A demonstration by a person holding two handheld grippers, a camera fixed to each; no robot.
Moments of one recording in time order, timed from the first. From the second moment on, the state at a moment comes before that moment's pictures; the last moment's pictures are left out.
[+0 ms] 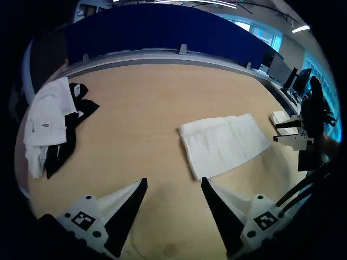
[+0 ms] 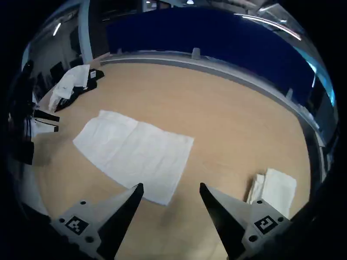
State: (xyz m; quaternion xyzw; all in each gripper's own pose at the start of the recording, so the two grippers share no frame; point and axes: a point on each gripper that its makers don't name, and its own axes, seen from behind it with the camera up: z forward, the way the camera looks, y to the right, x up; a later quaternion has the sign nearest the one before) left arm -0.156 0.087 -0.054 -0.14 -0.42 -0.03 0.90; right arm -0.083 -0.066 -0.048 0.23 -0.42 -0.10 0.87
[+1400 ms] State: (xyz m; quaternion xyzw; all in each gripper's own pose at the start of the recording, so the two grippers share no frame) left arm -0.137 0.032 -0.176 -0.05 -0.42 -0.04 0.90; right arm -0.122 -0.063 -0.078 0.36 -0.47 -0.21 0.78
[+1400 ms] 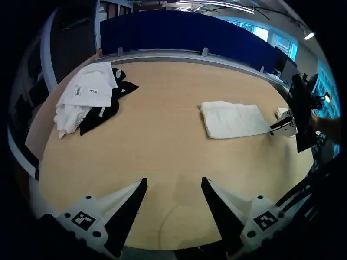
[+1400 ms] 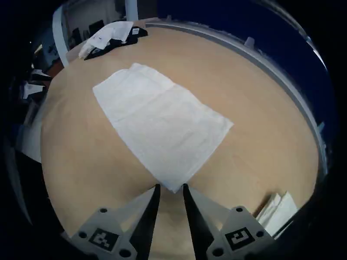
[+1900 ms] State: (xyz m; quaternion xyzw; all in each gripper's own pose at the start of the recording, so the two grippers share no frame) left arm -0.133 0.034 -0.177 -0.05 -0.42 -0.04 0.90; right arm -0.127 -0.063 -0.080 0.35 -0.48 -0.22 0.77
